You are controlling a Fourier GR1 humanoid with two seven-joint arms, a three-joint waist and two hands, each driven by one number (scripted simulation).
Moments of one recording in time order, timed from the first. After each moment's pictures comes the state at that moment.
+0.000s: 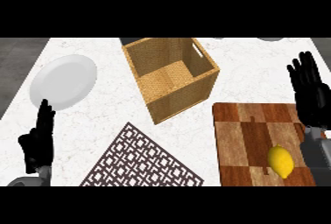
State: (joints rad) left arm -0.03 0.36 -0.09 -1.29 0.21 0.45 -0.18; right arm -0.29 -0.39 -0.04 -1.34 -0.37 -0.15 -0.13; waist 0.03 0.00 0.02
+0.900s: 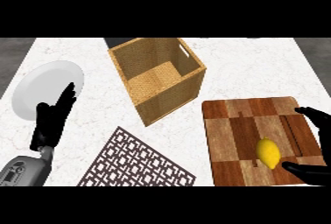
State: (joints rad) left arm -0.18 0.46 -0.21 -1.33 0.20 0.25 0.11; right arm 0.06 -0.41 -0.10 -1.55 -0.28 0.28 -0.70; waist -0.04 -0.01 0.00
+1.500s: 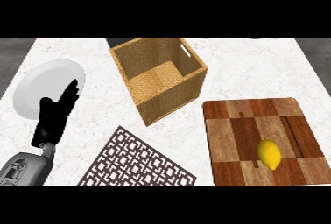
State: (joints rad) left arm -0.20 0.46 -0.22 -1.36 0.19 0.24 0.17; right arm 0.26 -0.92 -0.24 -1.67 0.02 0.39 -0.55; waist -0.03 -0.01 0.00
